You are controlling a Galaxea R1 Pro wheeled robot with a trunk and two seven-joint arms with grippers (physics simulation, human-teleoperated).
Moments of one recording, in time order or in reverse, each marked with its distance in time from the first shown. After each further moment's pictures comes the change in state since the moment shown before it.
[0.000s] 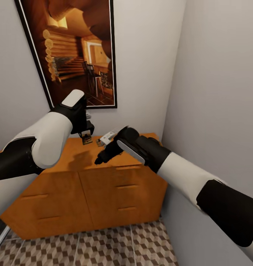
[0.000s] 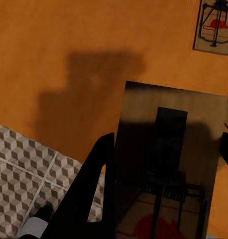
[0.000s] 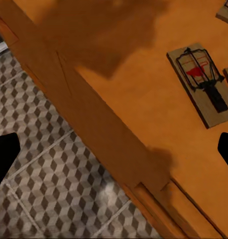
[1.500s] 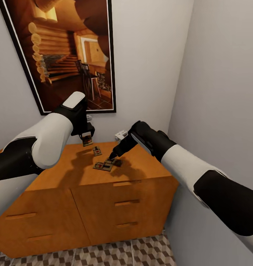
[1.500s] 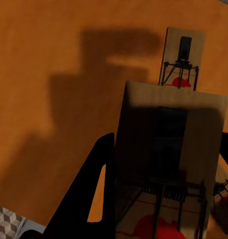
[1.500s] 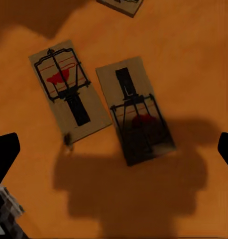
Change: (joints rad) left arm 0.002 0.000 -0.002 0.027 0.002 -0.001 -0.006; right arm -0.056 -0.007 -0.173 0.271 0.343 -0.022 0.347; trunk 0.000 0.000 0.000
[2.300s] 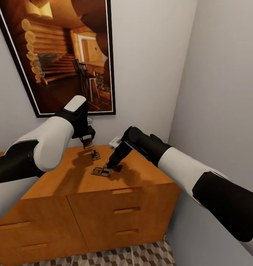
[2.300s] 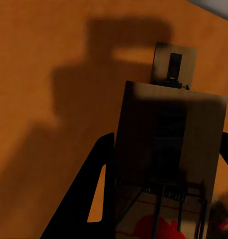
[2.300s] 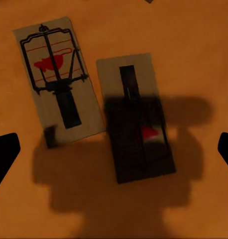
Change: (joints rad) left arm 0.026 -0.002 0.000 -0.001 0.000 0.000 -0.003; right arm 0.002 0.014 0.188 -0.035 -0.003 -0.006 0.056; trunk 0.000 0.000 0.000
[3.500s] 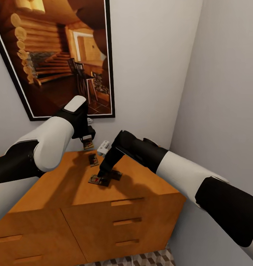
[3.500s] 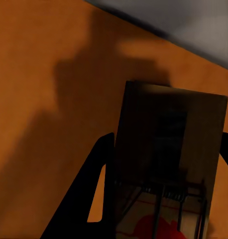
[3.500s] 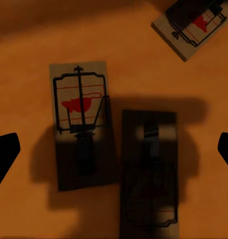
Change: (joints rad) left arm 0.001 0.000 0.001 0.000 0.002 0.002 -0.003; right arm 0.025 0.000 0.102 -0.182 -0.001 -0.001 0.055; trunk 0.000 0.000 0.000
